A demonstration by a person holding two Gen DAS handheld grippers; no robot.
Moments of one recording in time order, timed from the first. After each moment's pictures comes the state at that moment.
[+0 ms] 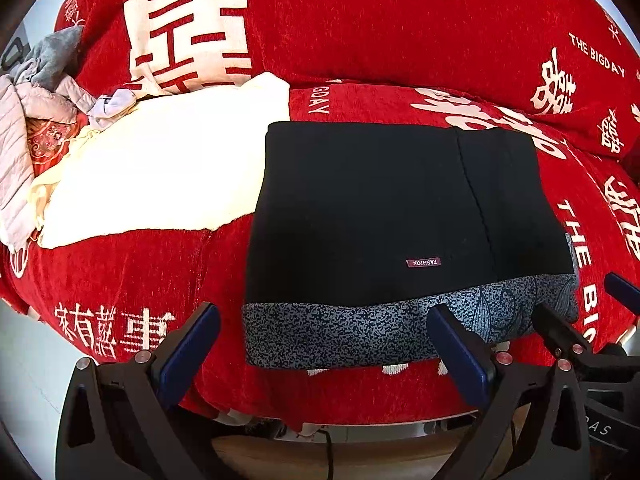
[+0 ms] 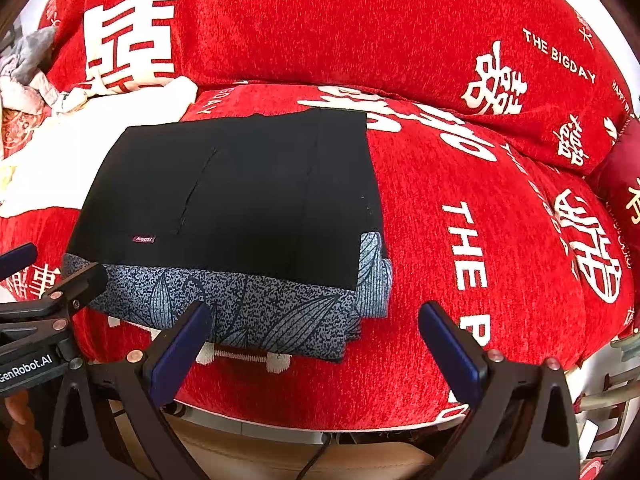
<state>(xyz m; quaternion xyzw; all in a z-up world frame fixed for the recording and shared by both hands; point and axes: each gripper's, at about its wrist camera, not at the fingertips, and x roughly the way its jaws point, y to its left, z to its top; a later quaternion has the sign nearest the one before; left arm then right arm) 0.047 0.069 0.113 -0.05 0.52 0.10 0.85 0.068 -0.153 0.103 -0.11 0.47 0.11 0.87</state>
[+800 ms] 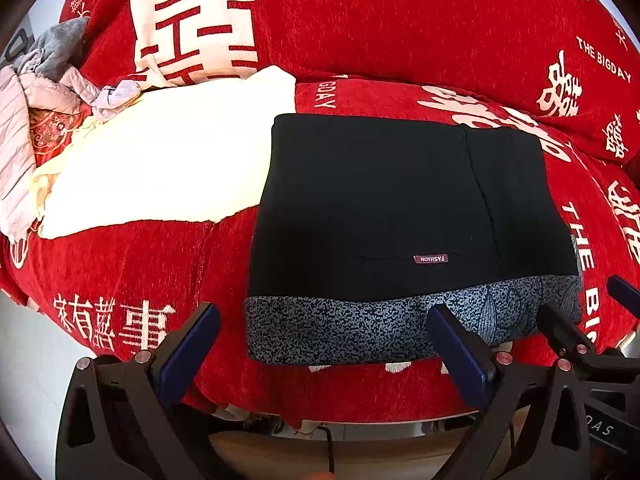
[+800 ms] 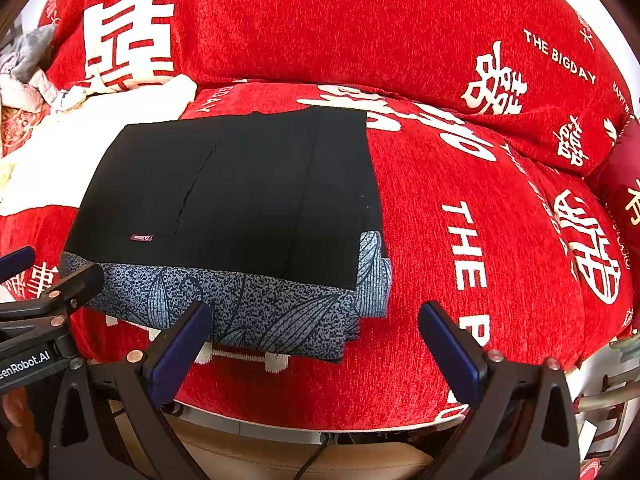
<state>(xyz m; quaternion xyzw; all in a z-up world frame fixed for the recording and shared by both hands) 0.047 0.070 0.110 -0.06 0.52 0.11 0.84 0.068 -0.154 0.103 -0.11 0.47 0.11 0.87</state>
